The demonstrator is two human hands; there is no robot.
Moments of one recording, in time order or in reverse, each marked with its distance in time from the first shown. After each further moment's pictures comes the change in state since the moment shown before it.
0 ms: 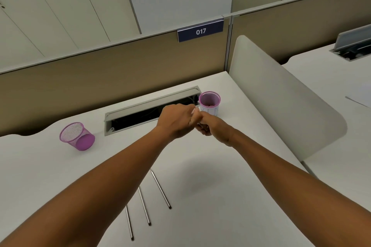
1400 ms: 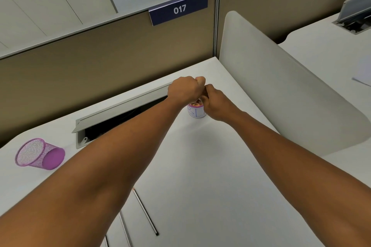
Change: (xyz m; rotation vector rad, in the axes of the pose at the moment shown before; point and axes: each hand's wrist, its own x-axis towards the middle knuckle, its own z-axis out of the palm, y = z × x) left_hand 0.161 0.020 0.077 -0.146 -0.296 -0.274; right_hand 0.087 0.040 -0.093 -0.533 0.317 0.063
